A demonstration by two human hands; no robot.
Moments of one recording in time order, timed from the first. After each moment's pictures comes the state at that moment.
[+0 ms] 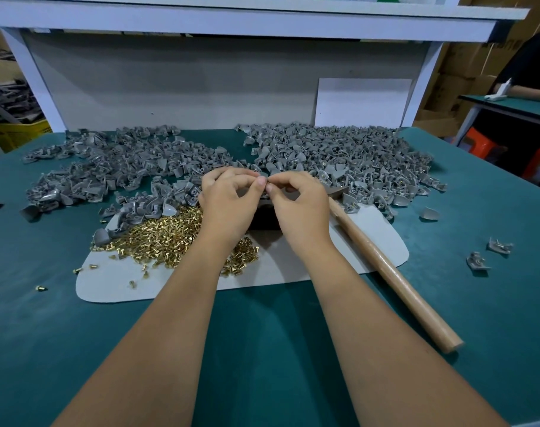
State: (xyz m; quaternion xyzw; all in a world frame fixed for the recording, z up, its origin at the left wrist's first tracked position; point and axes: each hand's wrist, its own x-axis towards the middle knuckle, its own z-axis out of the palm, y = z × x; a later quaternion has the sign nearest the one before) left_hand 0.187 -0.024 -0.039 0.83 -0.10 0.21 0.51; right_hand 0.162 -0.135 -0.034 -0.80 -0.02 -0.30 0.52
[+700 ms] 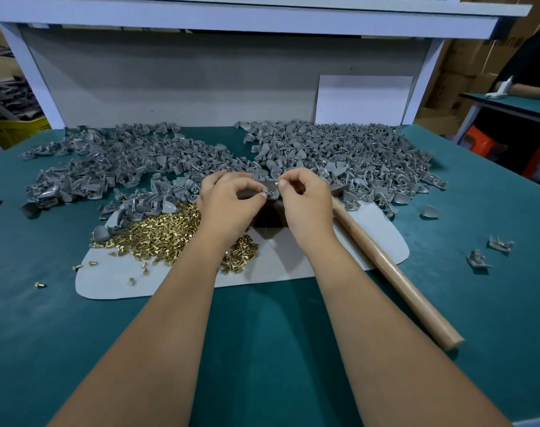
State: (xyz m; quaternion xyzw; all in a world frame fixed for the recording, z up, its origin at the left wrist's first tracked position) left_hand 0.189 -0.019 -0.043 0.86 -0.08 0.16 0.47; right_hand 0.169 -0.144 -0.037 -0.80 0.03 -0.26 0.54
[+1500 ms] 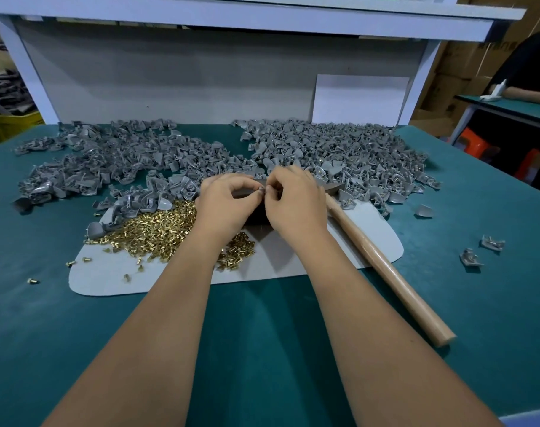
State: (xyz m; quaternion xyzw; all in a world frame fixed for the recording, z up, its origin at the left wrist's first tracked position) left_hand 0.201 -0.016 -0.052 0.83 -0.13 0.15 0.52; right_hand 0.172 -0.143 -0.037 -0.92 -0.02 -0.28 0.27
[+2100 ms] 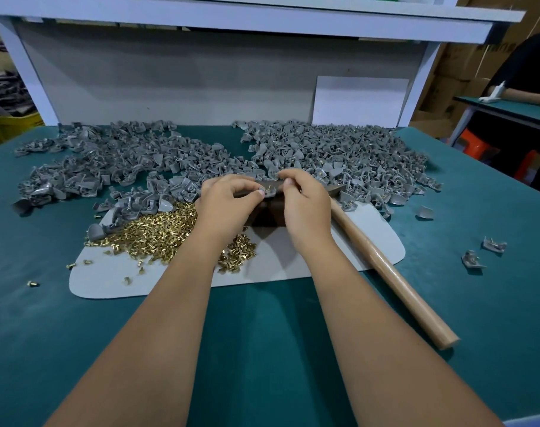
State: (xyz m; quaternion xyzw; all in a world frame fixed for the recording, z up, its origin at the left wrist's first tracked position) left_hand 0.200 -0.015 -0.052 0.83 -0.11 0.15 0.52; right_hand 0.172 -0.145 -0.044 -0.80 0.04 -0.26 0.53
